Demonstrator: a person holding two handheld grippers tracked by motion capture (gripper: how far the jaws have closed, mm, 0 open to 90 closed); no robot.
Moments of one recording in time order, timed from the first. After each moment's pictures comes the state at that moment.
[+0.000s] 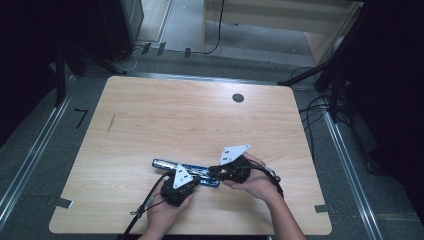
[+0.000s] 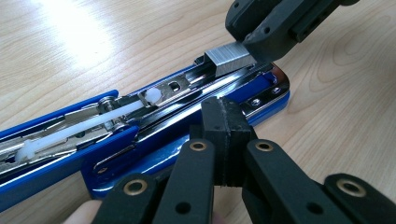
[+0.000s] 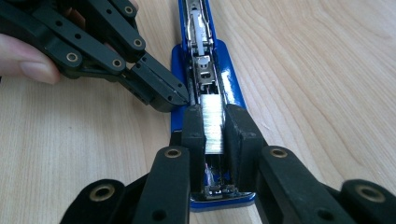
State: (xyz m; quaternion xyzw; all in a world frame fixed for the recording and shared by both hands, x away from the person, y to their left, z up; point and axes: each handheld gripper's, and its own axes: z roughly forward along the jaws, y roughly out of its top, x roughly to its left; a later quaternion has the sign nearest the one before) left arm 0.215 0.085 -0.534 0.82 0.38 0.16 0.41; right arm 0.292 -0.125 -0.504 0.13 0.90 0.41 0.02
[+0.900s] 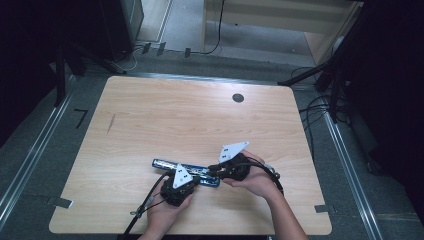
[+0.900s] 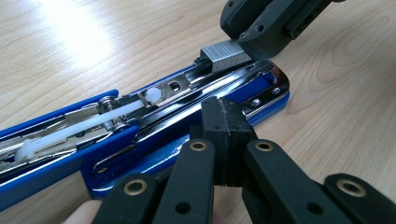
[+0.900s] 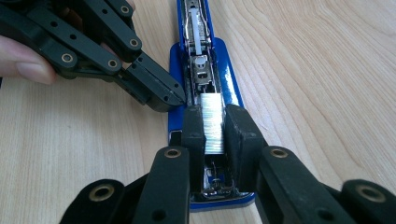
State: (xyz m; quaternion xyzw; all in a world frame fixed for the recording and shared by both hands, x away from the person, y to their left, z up) left arm 0.216 0.086 -0.534 0.81 0.38 0.16 0.41; right arm 0.298 -0.124 -0.502 0.13 0.91 0.40 0.01
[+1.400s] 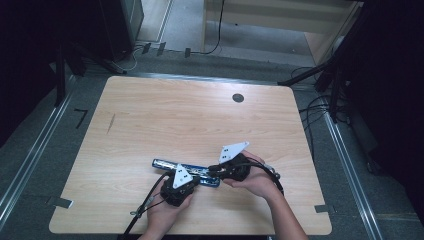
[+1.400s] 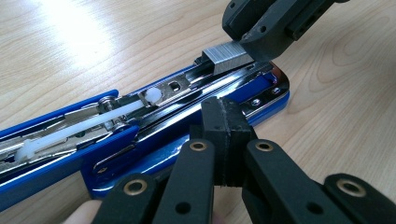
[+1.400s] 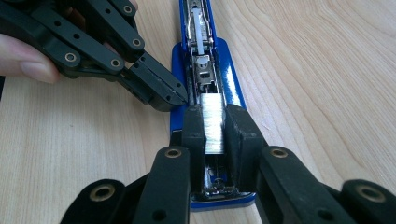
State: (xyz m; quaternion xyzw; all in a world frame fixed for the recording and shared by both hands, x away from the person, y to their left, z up) left arm 0.216 0.086 -0.534 0.81 0.38 0.16 0.41; right arm 0.297 -0.124 -0.502 0.13 0.91 0.40 0.01
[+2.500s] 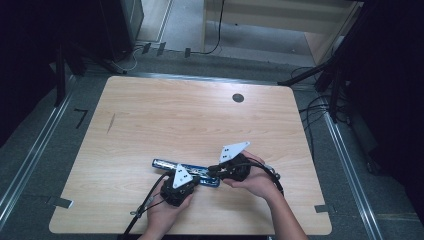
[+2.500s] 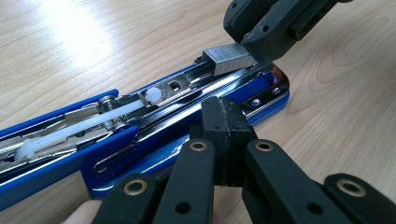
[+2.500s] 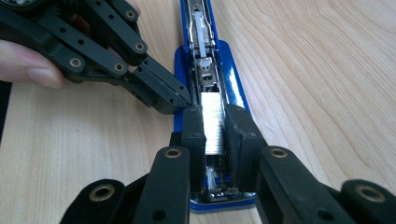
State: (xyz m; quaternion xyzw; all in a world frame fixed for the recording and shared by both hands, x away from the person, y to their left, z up) left arm 0.215 0.086 -0.534 0.81 0.38 0.15 0.41; right arm 0.296 -0.124 -0.502 0.14 0.90 0.41 0.00
